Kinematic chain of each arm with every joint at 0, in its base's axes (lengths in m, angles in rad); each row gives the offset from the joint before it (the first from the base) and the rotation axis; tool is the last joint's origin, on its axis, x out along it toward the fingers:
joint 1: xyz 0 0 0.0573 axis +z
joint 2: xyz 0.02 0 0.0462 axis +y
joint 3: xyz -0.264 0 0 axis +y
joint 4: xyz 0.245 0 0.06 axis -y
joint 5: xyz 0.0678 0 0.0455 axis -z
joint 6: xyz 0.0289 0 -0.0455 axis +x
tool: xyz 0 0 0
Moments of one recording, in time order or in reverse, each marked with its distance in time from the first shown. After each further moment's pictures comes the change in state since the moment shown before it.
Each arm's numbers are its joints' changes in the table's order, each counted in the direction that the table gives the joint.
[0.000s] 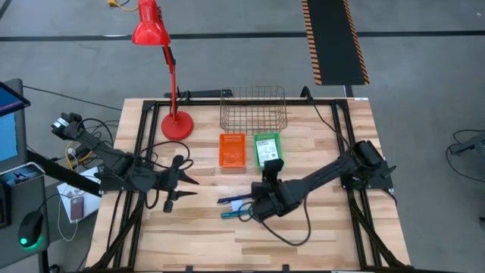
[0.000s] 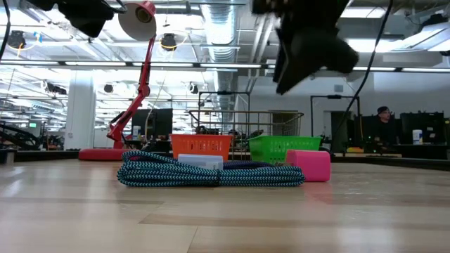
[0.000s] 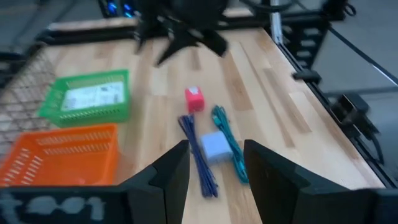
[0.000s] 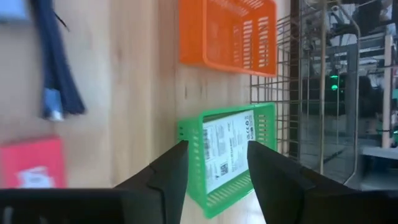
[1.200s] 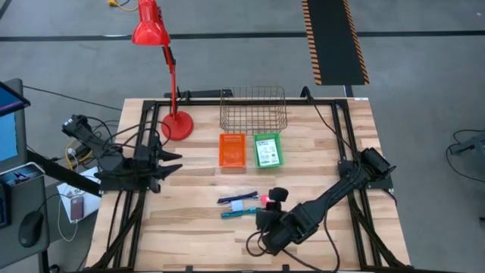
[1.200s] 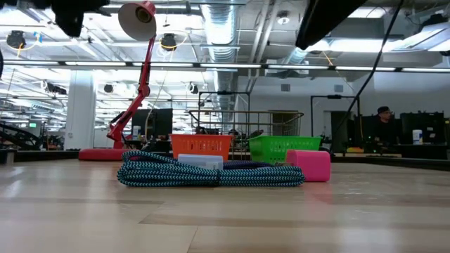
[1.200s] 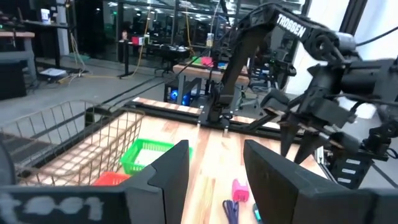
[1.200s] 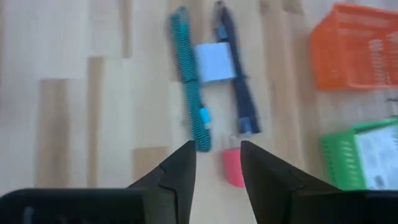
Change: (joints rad) left arm -0.090 -0.453 0.199 0.204 -0.379 0.025; right arm 0.196 0.000 -0.090 0.134 -0.282 0.245
